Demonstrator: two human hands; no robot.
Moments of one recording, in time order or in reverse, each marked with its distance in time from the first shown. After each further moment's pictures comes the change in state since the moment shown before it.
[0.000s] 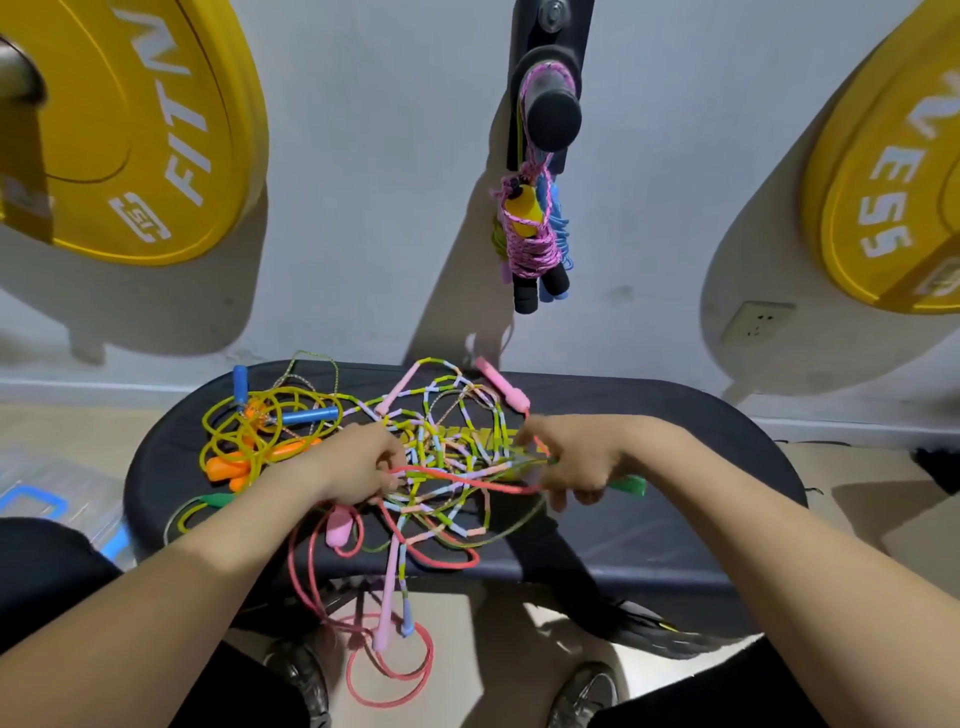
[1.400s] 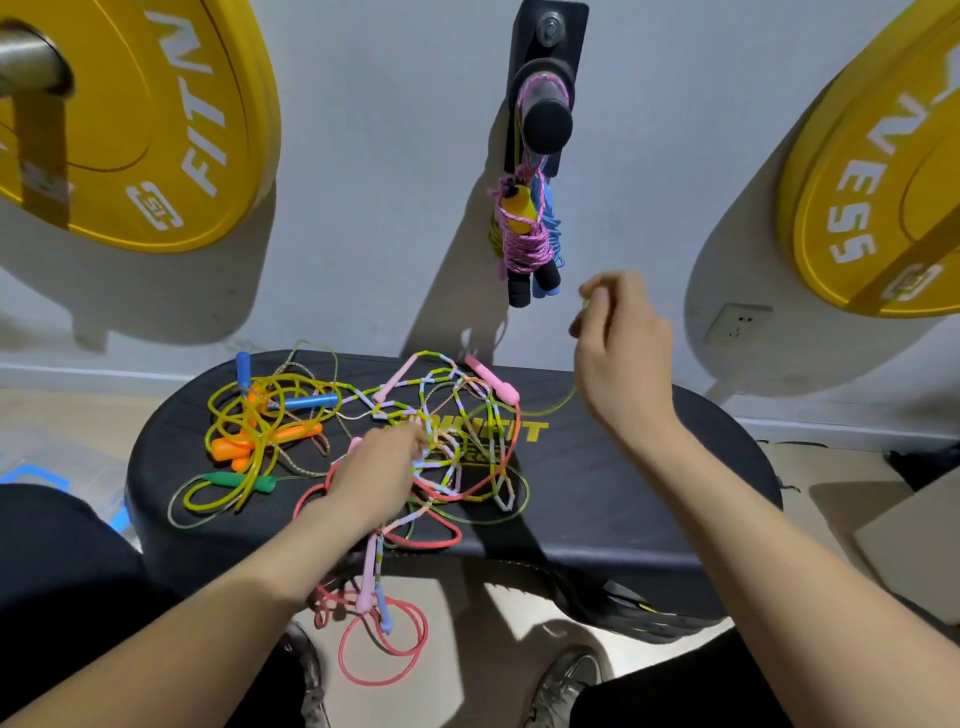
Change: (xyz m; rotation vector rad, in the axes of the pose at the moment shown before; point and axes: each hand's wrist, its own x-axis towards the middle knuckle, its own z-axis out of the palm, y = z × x) left_hand -0.023 0.033 0.054 -0.006 0.424 0.039; right_hand -0.046 -0.021 -0.011 0.362 1.437 -0.275
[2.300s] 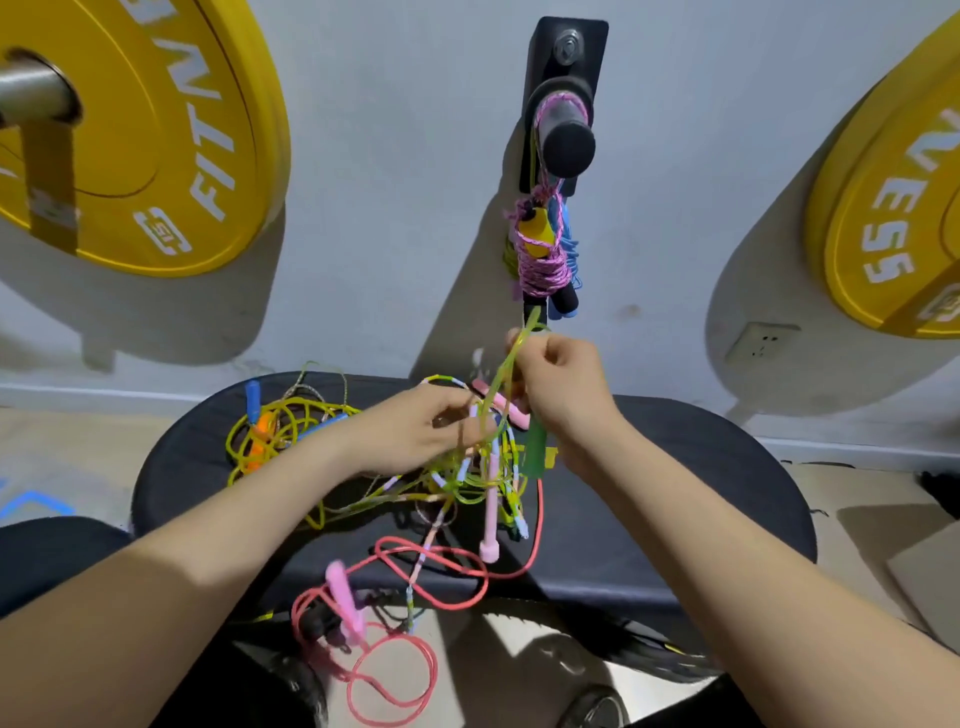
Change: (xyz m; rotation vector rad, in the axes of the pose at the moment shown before) left_hand 0.045 0.037 -0.090 -0.499 -0.364 0.254; right_hand 0.005 -0.023 0.065 0.494 -0.344 0.528
